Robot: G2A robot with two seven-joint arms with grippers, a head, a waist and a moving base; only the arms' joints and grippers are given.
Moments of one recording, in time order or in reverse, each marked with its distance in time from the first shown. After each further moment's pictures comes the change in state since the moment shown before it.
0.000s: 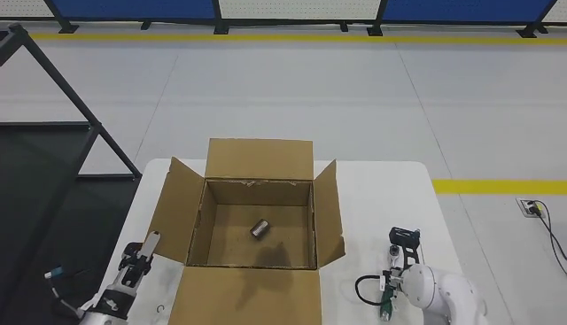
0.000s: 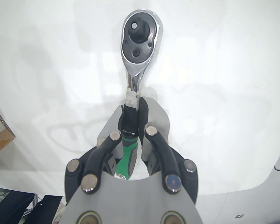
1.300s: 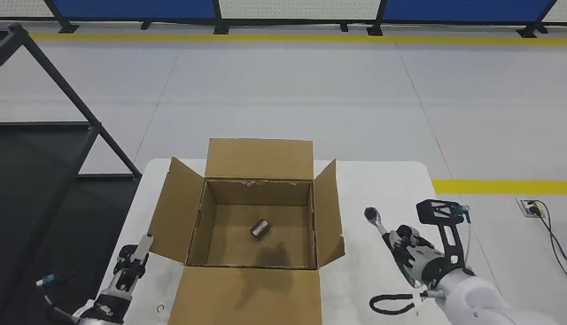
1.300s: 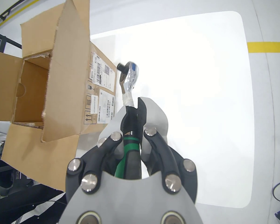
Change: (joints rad) left arm 0.030 -0.002 -0.008 -0.011 -0.028 -0.024 0.036; right arm -0.149 0.026 0.056 -0.689 0.192 -0.063 -0.112
